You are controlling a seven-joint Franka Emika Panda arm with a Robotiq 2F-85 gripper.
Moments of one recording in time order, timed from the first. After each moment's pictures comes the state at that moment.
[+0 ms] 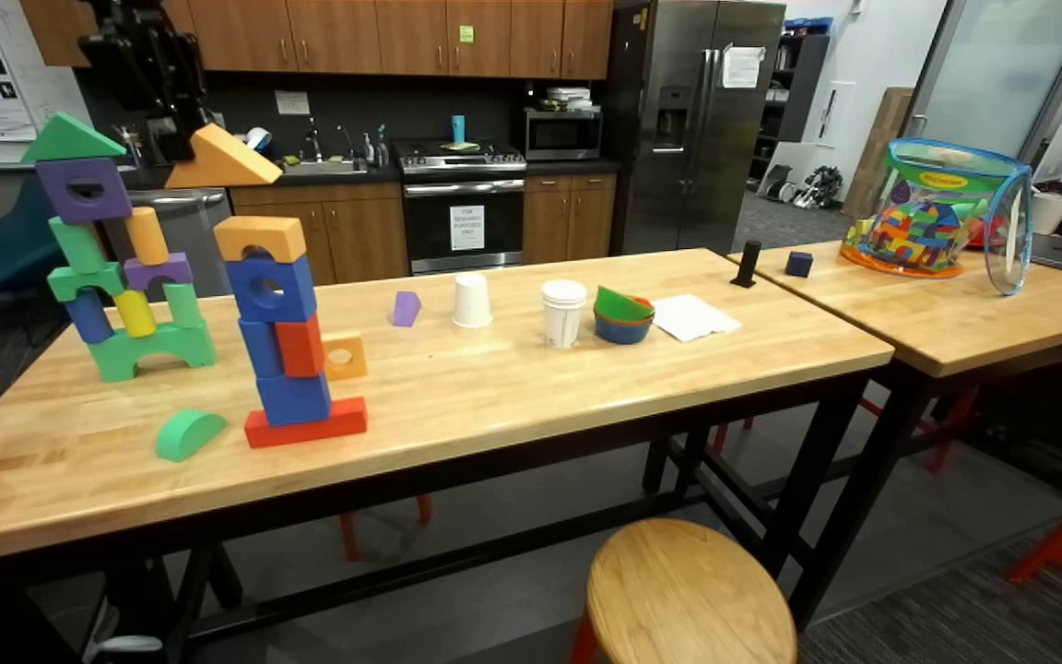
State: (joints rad) arm -0.25 -0.12 -0.18 -1.65 -0.09 1.64 1.13
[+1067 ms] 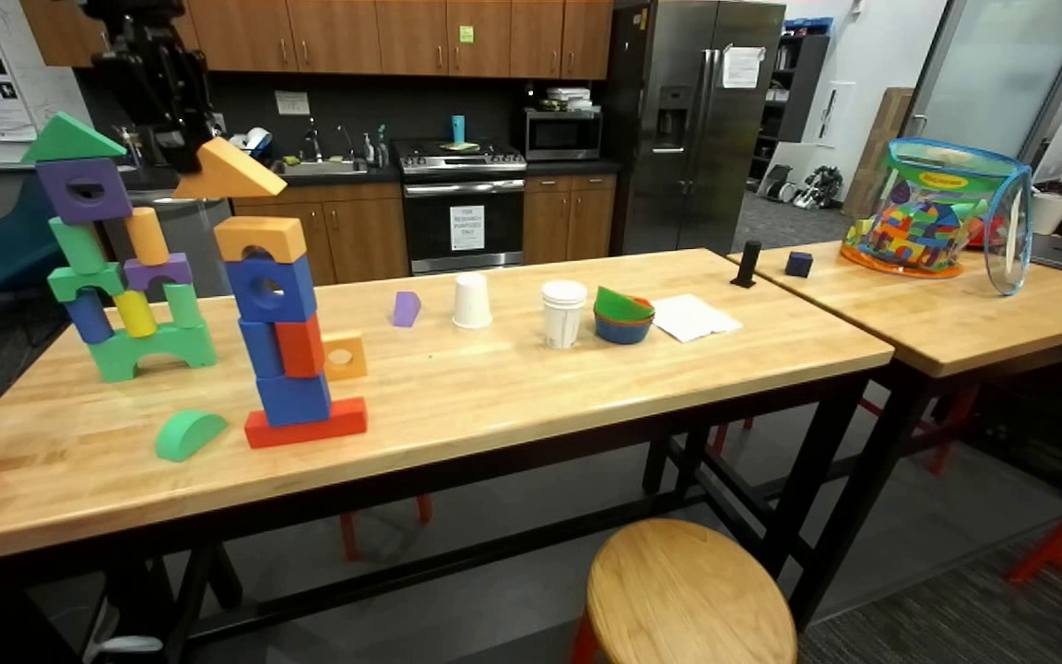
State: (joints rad) arm -0.24 -0.10 -0.18 -1.65 -0.09 1.64 1.13
